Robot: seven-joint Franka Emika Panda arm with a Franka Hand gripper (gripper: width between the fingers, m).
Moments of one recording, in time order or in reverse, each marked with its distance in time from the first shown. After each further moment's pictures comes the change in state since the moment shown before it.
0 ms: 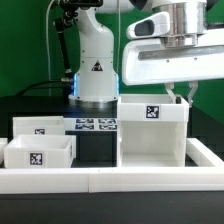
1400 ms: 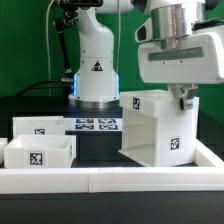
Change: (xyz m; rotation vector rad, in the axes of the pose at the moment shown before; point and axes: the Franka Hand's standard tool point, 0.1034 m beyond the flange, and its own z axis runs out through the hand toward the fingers) arm 0.005 0.002 0.002 0.050 -0.026 0.985
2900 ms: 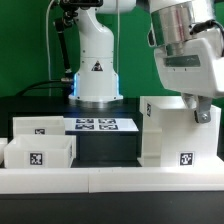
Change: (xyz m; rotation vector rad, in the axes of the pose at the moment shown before) arm 0.022 -0.069 0.010 0.017 -0.077 0.252
